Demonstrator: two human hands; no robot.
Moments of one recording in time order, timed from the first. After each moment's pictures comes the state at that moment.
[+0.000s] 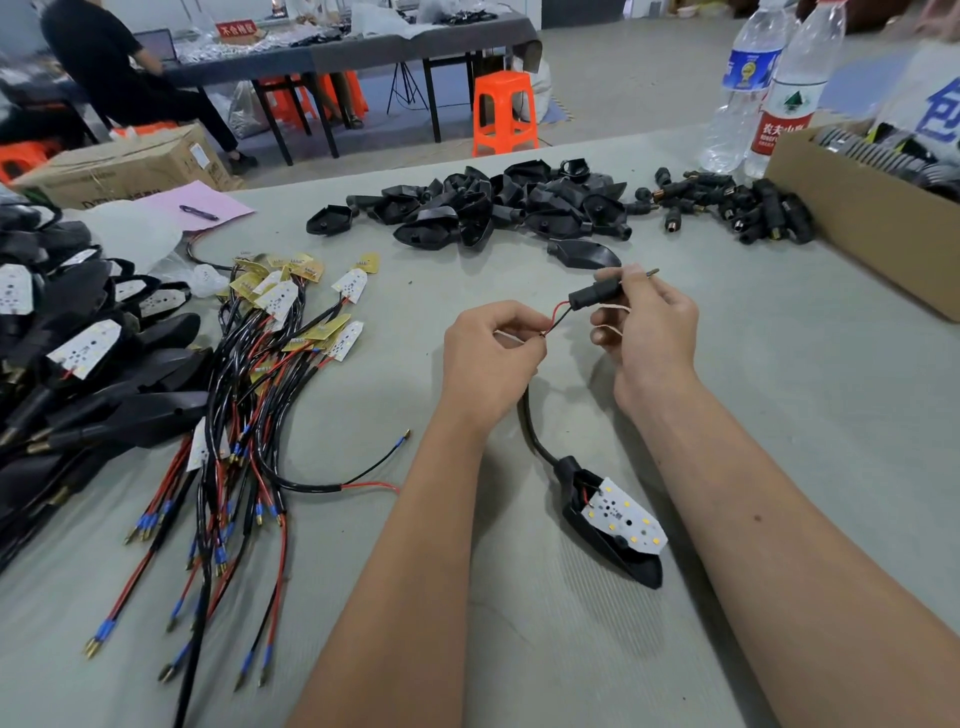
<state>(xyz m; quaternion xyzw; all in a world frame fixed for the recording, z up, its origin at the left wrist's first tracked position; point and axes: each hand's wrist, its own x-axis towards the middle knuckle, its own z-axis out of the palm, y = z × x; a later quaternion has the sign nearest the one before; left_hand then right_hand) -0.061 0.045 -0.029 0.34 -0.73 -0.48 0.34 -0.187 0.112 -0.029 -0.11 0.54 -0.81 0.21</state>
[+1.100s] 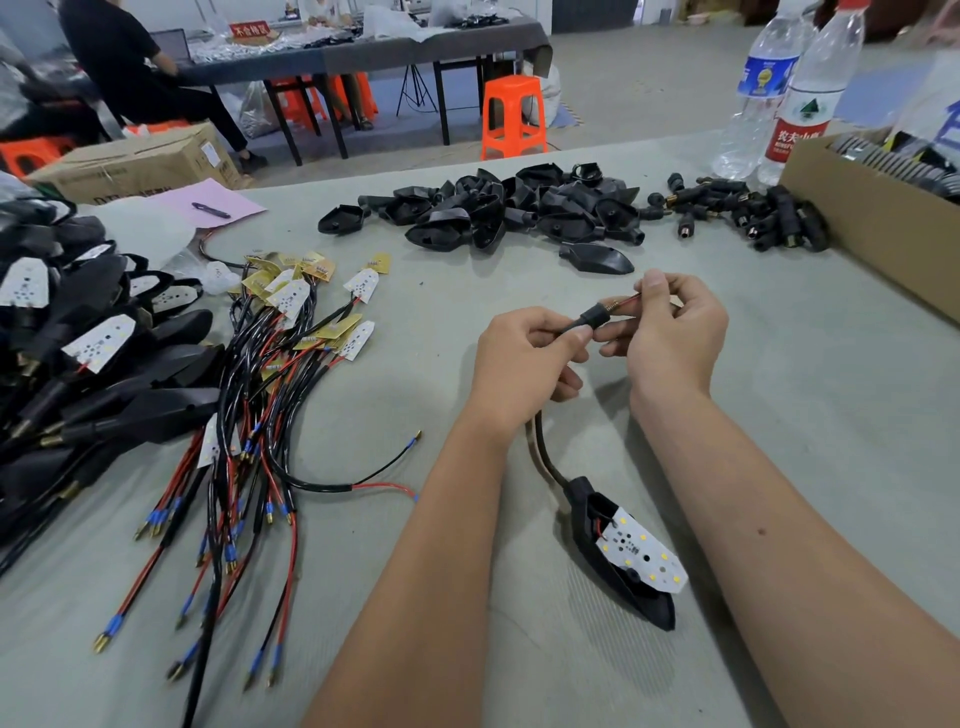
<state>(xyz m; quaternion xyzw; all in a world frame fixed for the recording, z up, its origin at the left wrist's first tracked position) -0.070 0.049 -0.032 0.30 -0.68 -0.60 0.29 -0.182 0.116 -0.032 -0.14 0.61 -0.78 0.09</state>
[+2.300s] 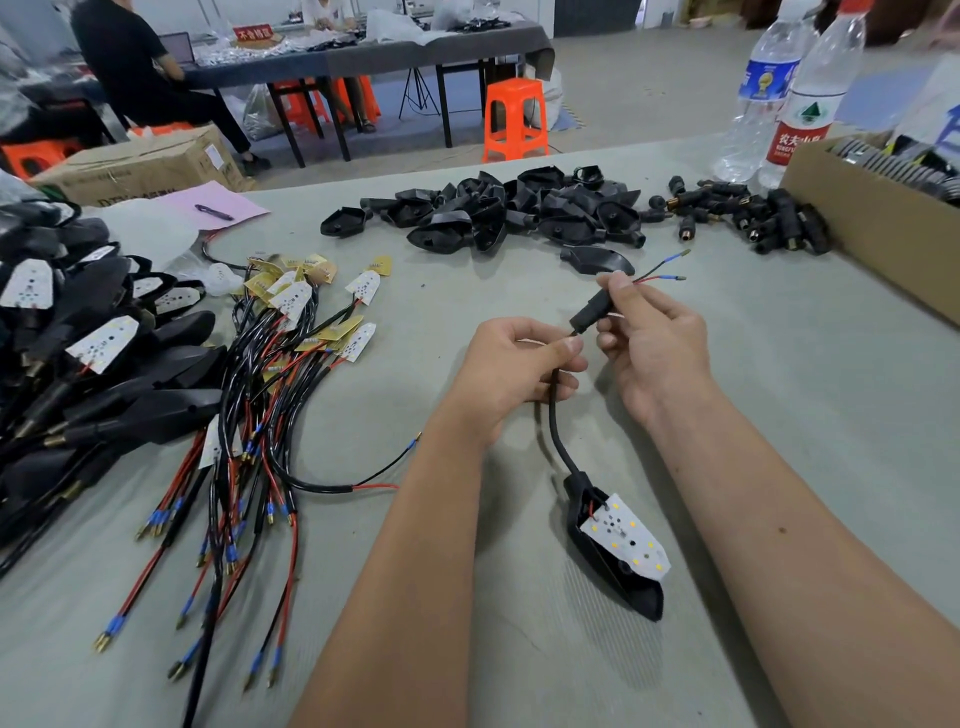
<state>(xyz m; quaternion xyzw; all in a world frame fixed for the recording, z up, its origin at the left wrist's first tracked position) -0.059 0.042 -0.024 0.30 -0.62 -0.68 0.24 -0.184 0.114 -0.031 -0.12 0.49 -0.82 0.27</state>
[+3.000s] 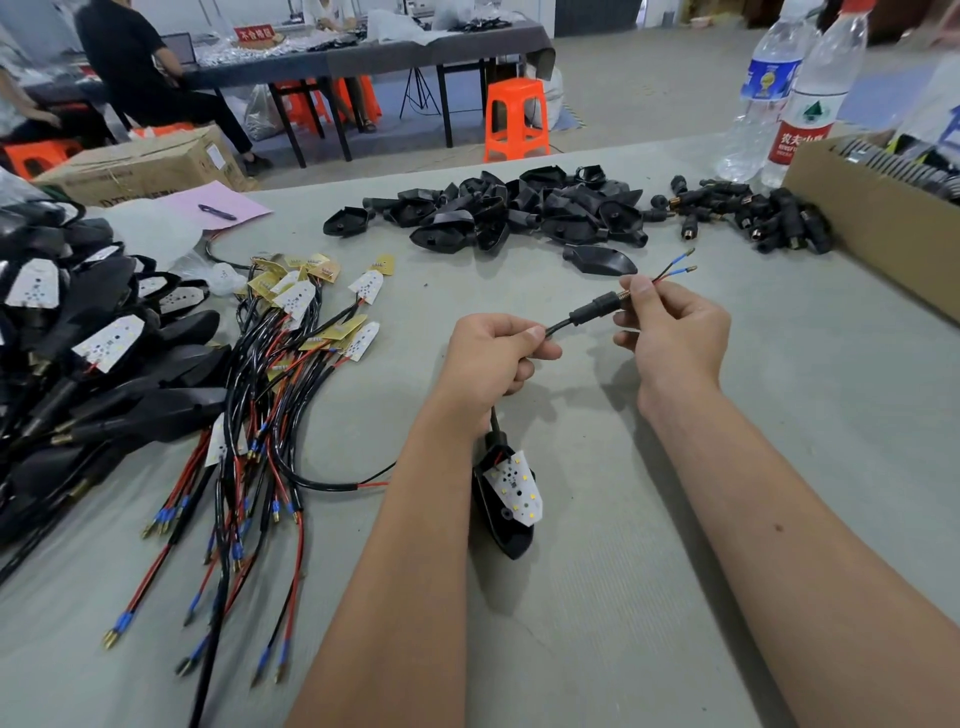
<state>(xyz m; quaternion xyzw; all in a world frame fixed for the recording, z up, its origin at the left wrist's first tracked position) -0.050 0.027 -0.024 0.33 -0.62 -0.66 0.27 -0.189 0.115 -0.033 -0.13 0.61 -0.77 0.12</state>
